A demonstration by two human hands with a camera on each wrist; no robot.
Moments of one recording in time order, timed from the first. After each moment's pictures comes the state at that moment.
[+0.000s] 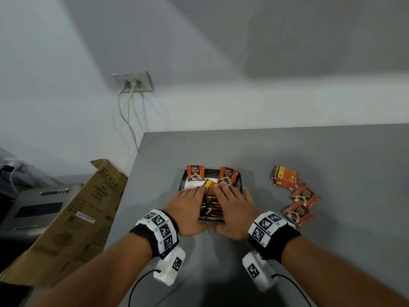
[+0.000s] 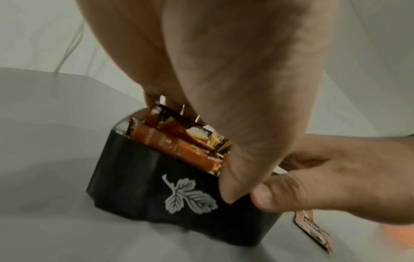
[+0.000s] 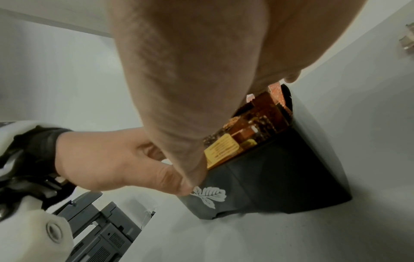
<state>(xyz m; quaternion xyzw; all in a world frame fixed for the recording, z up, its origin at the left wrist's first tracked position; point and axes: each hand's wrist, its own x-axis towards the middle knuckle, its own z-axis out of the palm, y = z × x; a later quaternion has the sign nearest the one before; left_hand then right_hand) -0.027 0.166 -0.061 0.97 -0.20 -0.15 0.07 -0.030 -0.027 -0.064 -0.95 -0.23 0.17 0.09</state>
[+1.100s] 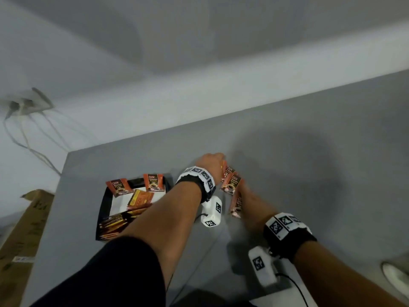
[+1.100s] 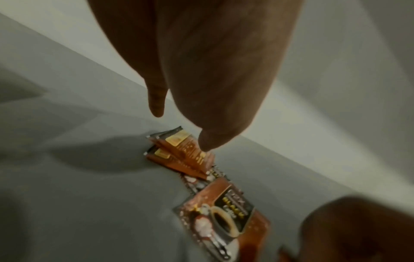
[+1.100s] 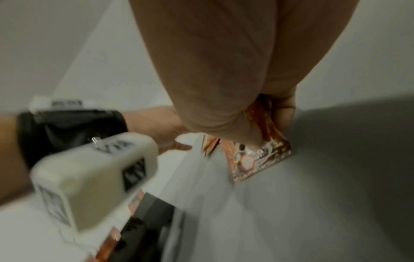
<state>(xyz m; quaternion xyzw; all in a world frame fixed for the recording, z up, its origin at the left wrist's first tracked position) 0.096 -0.123 -0.089 0.96 -0.17 -0.19 0.11 -0.053 -0.252 -0.096 -0.93 0.06 0.16 0.32</state>
